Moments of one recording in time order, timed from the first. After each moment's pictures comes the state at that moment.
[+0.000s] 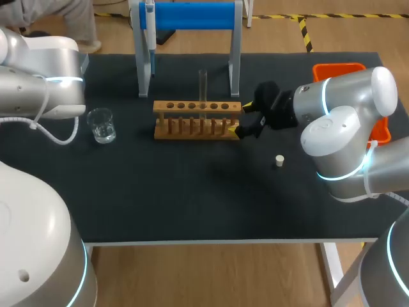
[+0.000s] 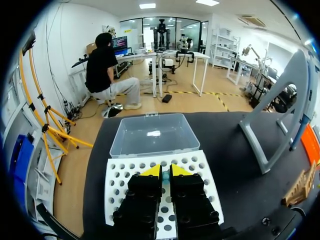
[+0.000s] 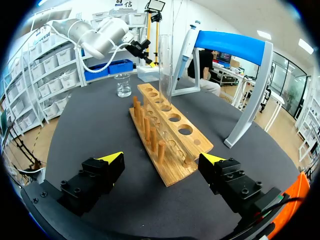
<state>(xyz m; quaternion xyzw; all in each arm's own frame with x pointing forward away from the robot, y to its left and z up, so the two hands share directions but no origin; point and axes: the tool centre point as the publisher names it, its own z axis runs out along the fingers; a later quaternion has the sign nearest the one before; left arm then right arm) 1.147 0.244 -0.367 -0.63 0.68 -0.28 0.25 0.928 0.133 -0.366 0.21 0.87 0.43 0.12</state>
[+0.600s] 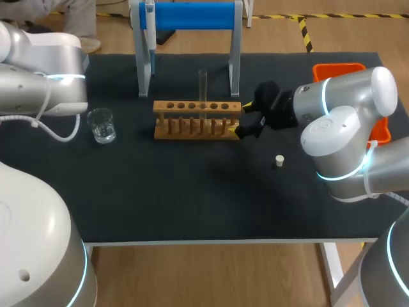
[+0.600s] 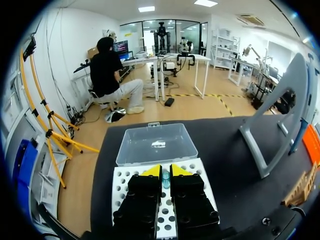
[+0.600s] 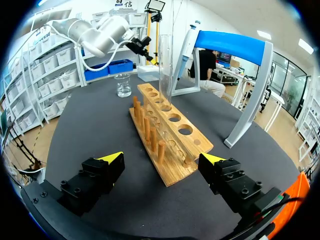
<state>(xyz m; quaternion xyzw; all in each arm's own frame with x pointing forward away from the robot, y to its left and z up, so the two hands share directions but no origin) 1.152 0.244 -0.347 -0.62 0.68 -0.28 0.27 0.928 0.133 -0.366 0.21 0.87 0.43 0.12</state>
